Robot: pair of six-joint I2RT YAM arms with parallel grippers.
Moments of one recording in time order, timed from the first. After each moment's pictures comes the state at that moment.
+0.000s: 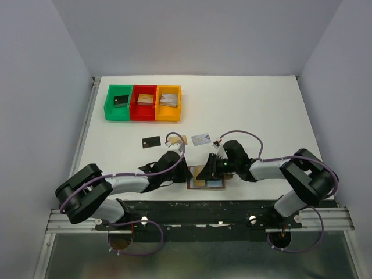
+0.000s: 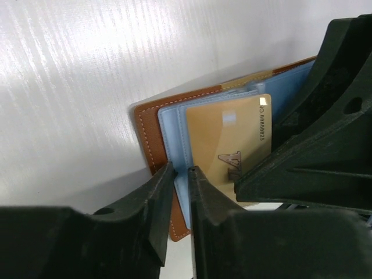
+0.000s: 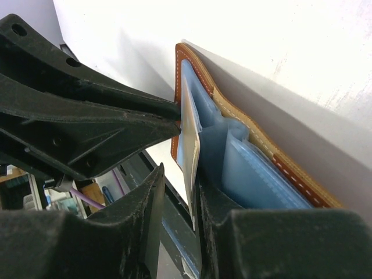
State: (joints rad) left arm -0.89 1.37 0.42 0.26 0.02 -0.83; right arm 0.69 1.57 0.46 0.43 -0.59 0.92
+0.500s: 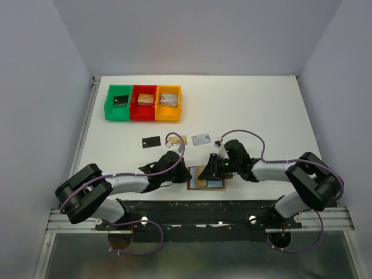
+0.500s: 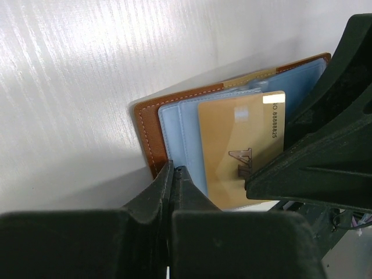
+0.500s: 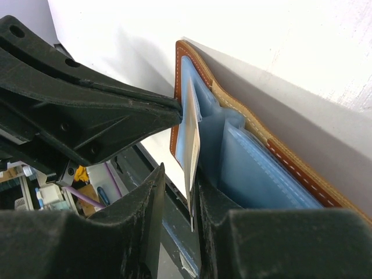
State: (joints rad) left arm -0.89 1.37 0.41 0.26 0.02 -0.84; right arm 0.69 1.51 0.46 0.34 -0.57 0.89
